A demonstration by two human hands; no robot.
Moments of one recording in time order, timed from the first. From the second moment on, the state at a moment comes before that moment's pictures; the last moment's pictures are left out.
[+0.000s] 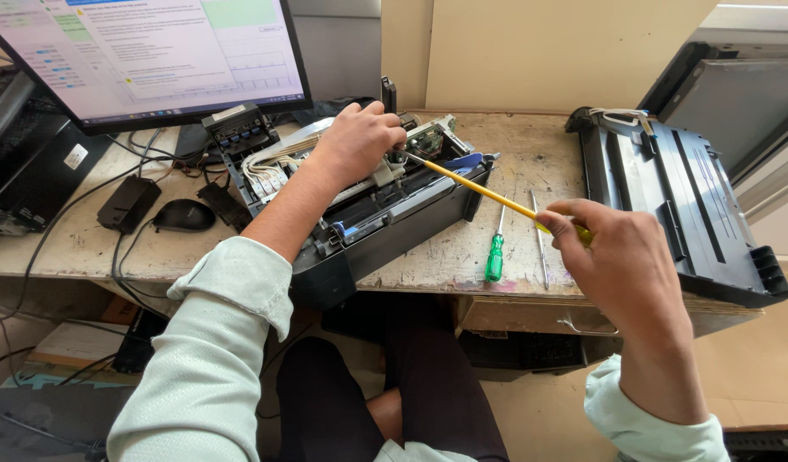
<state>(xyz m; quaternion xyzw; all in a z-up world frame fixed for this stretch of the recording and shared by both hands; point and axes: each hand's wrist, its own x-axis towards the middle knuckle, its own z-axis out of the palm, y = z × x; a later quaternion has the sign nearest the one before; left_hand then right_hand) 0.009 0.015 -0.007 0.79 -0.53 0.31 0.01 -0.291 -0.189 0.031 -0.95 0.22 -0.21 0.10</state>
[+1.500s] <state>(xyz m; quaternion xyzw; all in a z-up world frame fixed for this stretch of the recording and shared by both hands) -0.042 0.293 -0.135 0.91 -0.02 0.30 0.30 -0.214 -0.278 -0.158 -0.76 0.09 -0.43 0.48</state>
